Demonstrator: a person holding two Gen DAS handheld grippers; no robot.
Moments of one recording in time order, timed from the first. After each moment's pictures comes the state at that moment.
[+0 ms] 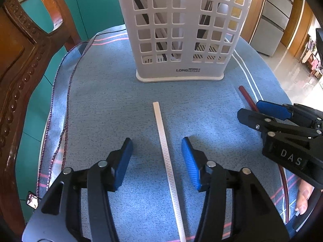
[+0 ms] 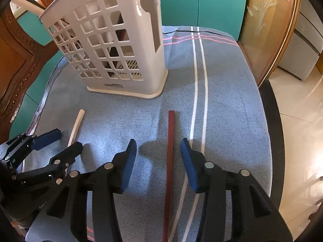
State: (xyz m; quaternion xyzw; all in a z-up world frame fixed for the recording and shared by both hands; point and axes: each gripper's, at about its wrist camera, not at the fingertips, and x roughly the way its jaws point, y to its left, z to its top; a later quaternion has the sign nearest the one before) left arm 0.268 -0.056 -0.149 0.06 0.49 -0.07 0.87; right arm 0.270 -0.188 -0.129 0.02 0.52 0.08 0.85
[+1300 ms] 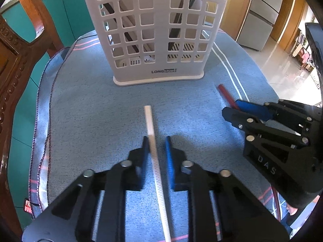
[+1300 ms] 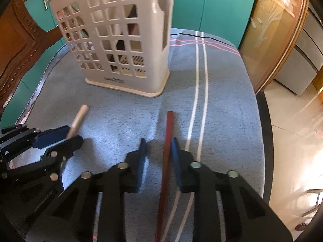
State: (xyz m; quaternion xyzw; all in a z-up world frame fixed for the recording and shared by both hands) left arm 0.268 -0.076 -0.149 0.06 0.50 -0.11 0.86; right arm 0.263 -0.174 -0.129 -0.04 0.51 0.08 0.86
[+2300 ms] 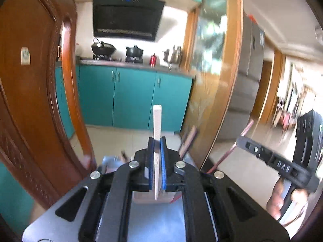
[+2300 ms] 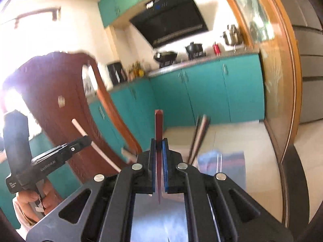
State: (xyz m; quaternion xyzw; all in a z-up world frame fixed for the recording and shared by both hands) left arm 0.211 -0.006 0.127 -0.06 0.17 -0.14 0.97; right arm 0.195 -0.237 0.120 0.15 0.19 0.21 0.95
